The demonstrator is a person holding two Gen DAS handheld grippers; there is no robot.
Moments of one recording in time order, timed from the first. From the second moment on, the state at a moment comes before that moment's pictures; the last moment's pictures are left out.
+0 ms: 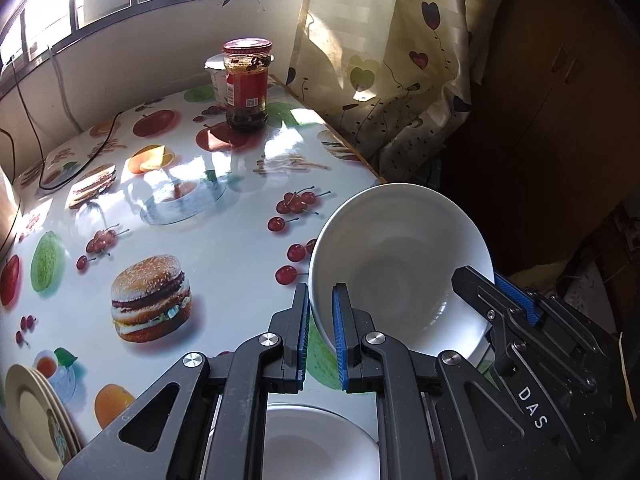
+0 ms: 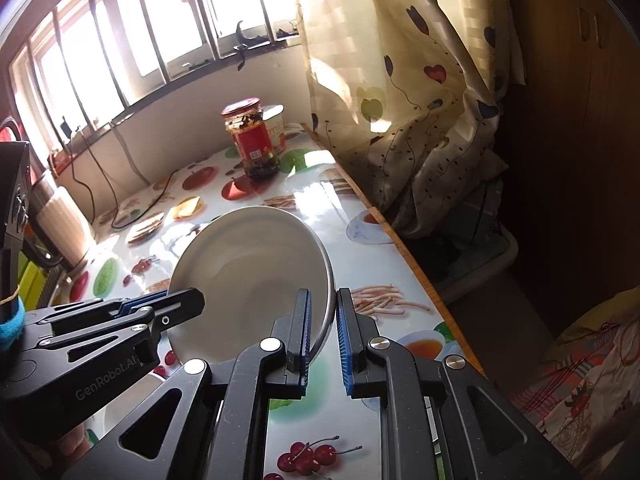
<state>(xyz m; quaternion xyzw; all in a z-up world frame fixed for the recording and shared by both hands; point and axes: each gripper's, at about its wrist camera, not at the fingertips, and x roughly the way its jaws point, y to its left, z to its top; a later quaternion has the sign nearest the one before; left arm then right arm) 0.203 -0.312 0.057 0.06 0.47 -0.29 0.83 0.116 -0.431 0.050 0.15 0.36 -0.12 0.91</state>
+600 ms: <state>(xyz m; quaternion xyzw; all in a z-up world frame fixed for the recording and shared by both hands) 0.177 -0.271 0.076 0.05 0.45 -0.29 0.84 0.090 -0.392 0.073 0.14 0.34 -0.11 0.92</state>
